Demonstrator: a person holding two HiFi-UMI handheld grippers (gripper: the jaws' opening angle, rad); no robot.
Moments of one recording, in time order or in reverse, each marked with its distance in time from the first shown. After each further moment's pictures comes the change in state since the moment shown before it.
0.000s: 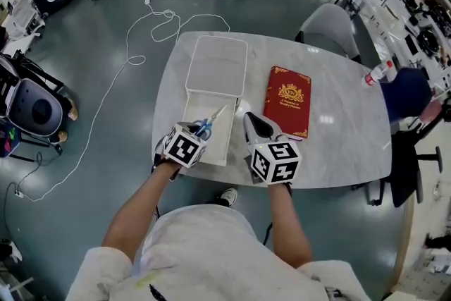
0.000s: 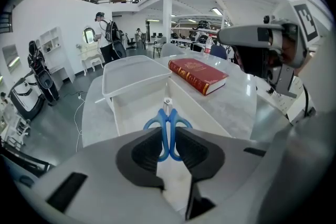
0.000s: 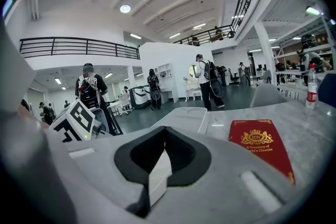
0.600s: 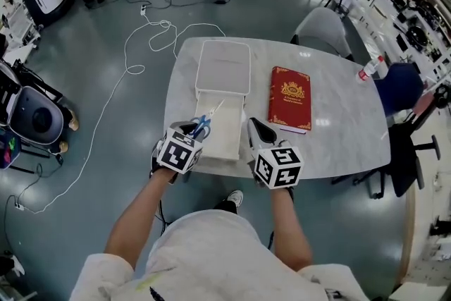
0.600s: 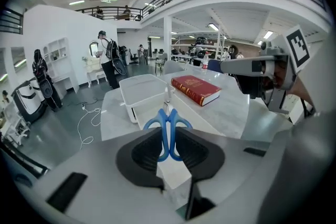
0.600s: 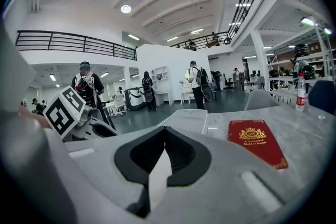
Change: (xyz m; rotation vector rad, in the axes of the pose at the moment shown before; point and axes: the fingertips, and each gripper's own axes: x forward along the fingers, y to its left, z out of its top) left arm -0.077 0.015 -0.015 -0.021 -0.136 -0.002; right arm -0.029 0.053 -0.005 -0.018 -0.033 -0.077
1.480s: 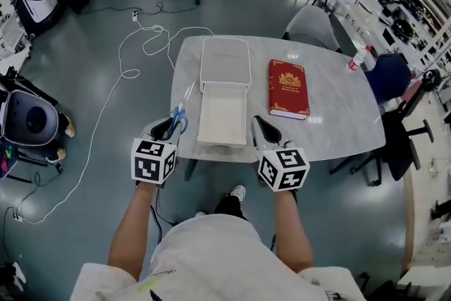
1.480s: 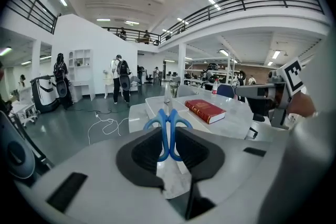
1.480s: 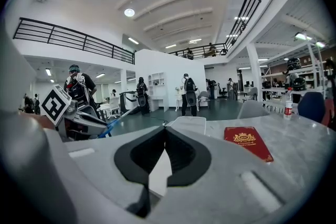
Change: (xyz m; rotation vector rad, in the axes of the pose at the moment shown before) left arm -0.120 0.045 -0.024 -0.139 -0.274 0.106; right arm -0.053 0.060 0.010 -0.045 -0.077 -0.083
